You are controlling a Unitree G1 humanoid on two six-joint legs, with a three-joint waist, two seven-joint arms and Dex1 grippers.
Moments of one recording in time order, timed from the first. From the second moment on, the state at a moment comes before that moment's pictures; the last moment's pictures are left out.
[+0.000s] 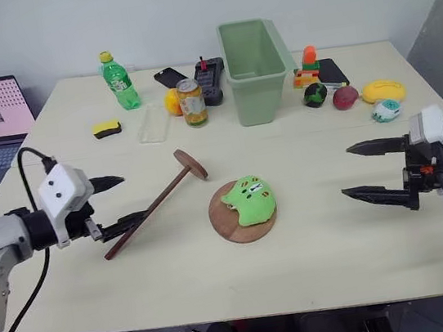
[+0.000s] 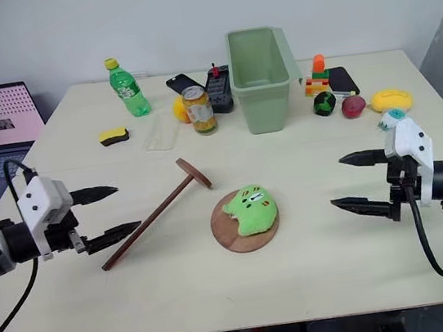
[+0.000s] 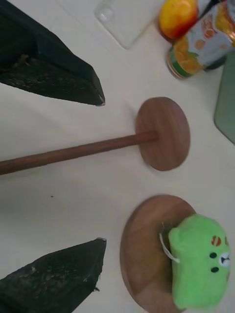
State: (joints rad) left arm -0.16 1.01 0.27 -0.22 -0.45 0.38 -1.09; right arm -0.20 -0.99 -0.24 -0.47 0.69 0.62 1.03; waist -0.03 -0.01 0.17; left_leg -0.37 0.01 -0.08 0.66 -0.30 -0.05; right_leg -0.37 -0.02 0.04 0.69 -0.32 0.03
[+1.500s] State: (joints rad) left arm -0.45 0.79 -0.07 -0.29 -0.40 0.39 -1.14; right arm -0.48 -0.54 0.23 -0.37 0.30 0.76 0.66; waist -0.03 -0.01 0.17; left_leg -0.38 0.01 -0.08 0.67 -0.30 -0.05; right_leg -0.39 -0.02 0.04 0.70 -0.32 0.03
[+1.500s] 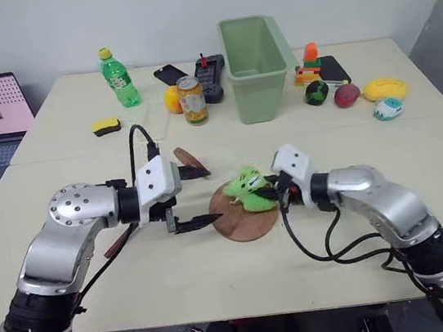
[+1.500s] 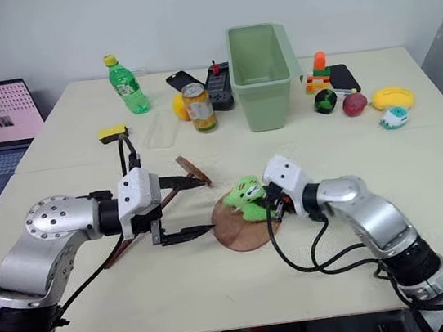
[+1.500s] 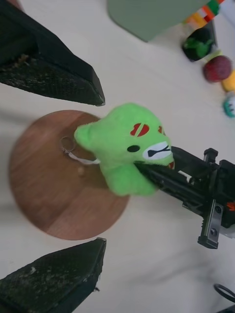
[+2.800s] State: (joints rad) left arm -0.75 0.31 -0.31 0.02 -0.29 0.25 -1.10; right arm -0.09 -0.68 -0.54 -0.39 0.45 0.94 0.45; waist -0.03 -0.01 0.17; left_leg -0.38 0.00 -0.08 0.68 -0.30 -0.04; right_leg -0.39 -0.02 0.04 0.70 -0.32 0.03
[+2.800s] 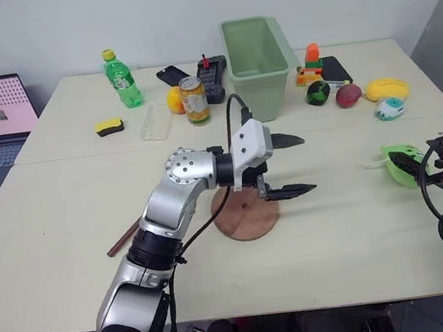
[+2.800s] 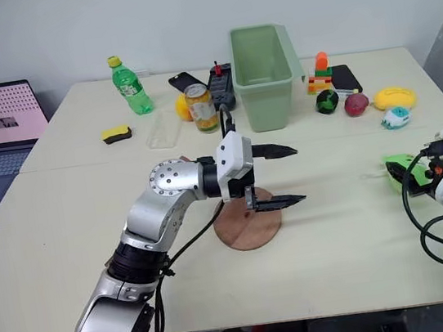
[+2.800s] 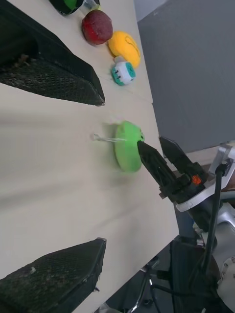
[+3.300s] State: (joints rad) left arm -0.65 0.76 -0.12 -0.11 -0.30 0.48 -1.11; right arm -0.12 -0.82 -0.35 -0.70 0.69 0.83 0.77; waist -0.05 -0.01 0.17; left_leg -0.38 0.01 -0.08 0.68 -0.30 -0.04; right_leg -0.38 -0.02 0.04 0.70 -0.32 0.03
